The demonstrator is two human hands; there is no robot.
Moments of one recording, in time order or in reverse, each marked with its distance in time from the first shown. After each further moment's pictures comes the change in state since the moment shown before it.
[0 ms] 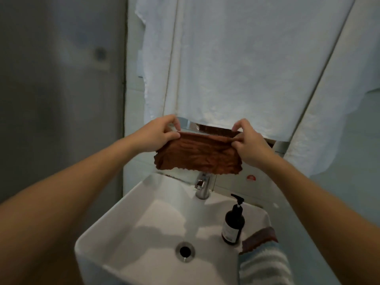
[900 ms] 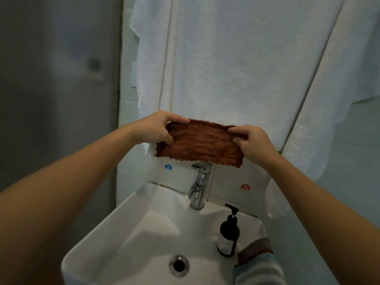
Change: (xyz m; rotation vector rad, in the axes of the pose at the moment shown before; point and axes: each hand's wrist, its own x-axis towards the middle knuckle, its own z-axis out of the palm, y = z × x) left_hand 0.029 0.035 -0.025 -0.129 -0.169 -0.035; right_hand 0.023 0.008 -0.027 0.011 0.169 -0.053
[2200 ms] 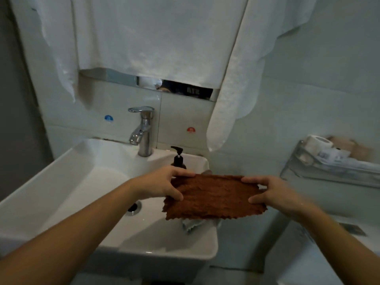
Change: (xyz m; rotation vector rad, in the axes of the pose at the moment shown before) left_hand -0.071 -0.015 0.265 -0.336 -0.612 -0.117; right_hand -0.260 0.152 -0.079 0.177 -0.323 0.721
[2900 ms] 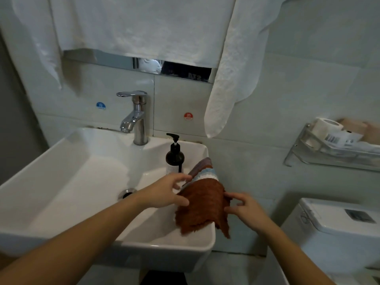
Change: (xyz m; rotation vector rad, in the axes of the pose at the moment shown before) left_hand 0.029 -0.055 0.048 0.123 0.084 -0.022; right_hand 0.012 0.069 0.086 0.032 0.041 0.081
